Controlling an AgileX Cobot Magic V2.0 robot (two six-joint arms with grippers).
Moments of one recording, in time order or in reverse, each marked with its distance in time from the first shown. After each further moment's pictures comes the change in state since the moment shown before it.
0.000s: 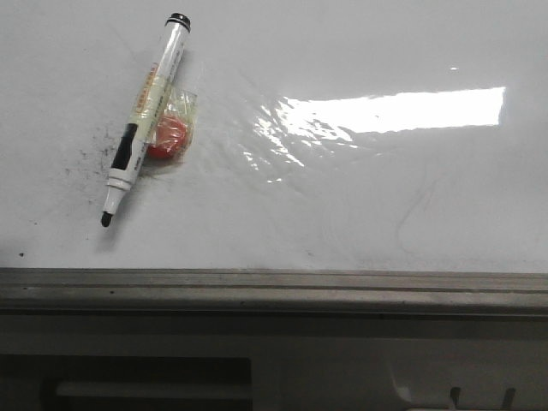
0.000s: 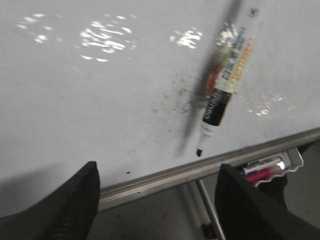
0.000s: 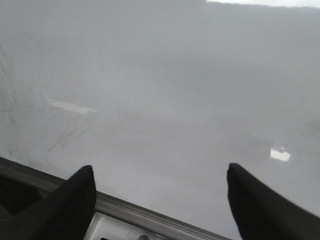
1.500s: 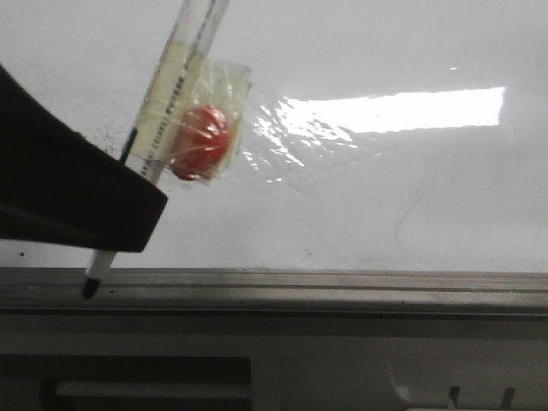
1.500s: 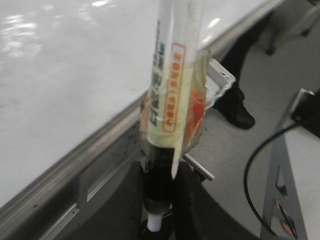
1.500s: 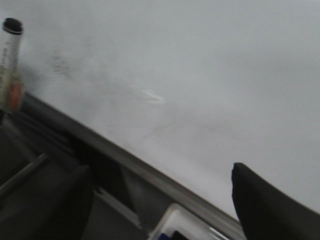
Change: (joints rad) left arm -0.596 0.202 -0.012 -0.088 -0.264 0.286; right arm 0.082 0.091 0.000 0.406 0.010 -0.352
